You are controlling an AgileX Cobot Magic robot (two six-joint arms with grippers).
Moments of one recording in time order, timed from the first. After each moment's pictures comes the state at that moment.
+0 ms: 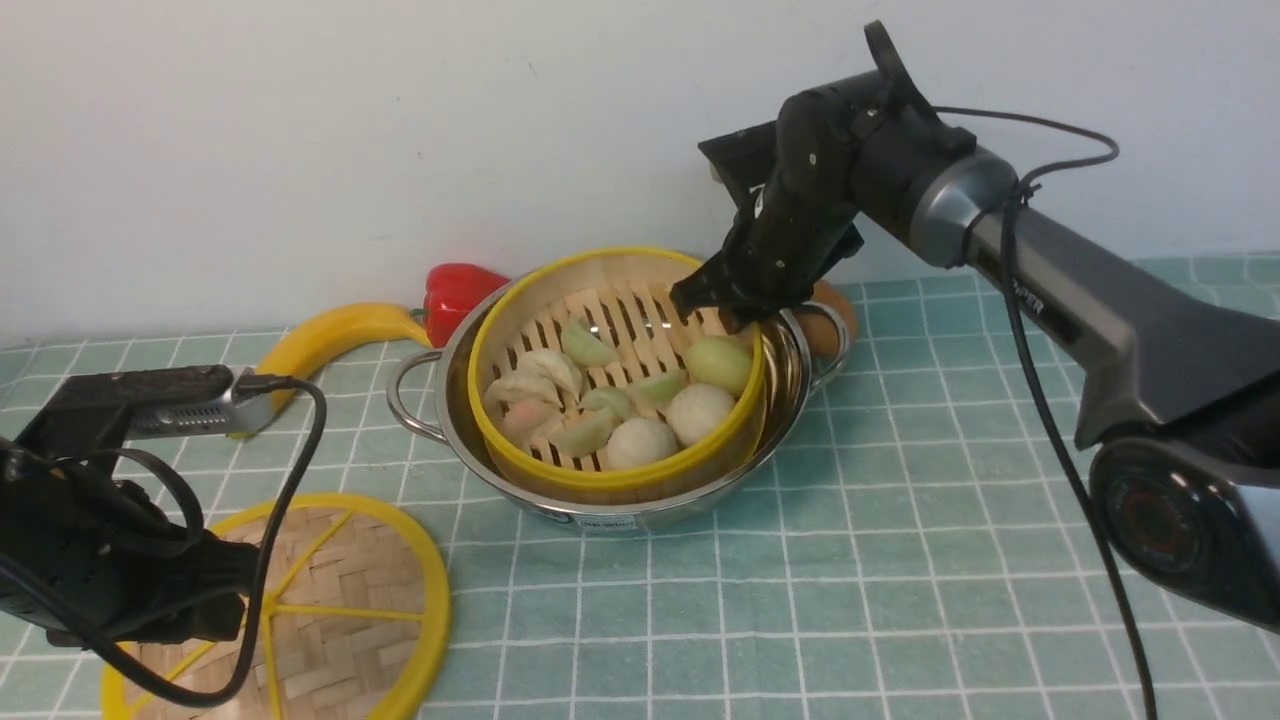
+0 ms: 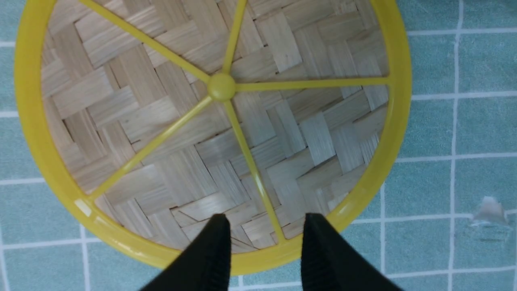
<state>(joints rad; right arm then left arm) 0.46 2.55 -2.48 0.06 1.20 0.10 0.10 1.35 -0.83 -0.19 0.89 0.22</state>
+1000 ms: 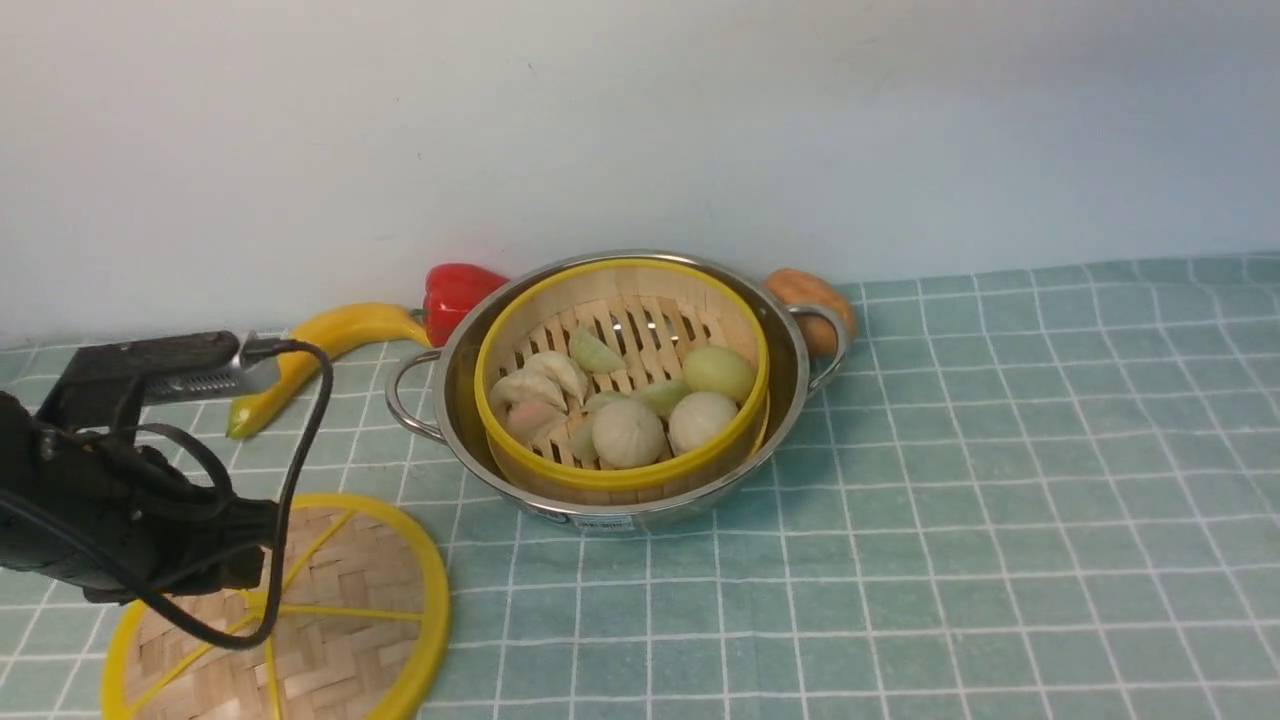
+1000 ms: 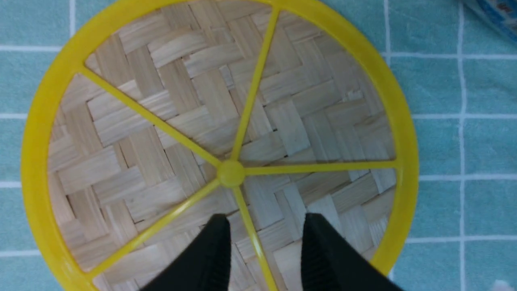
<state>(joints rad) 0.46 1.98 -2.49 0.11 1.23 0.11 0.10 1.44 -0.83 -0.23 0.72 0.22</state>
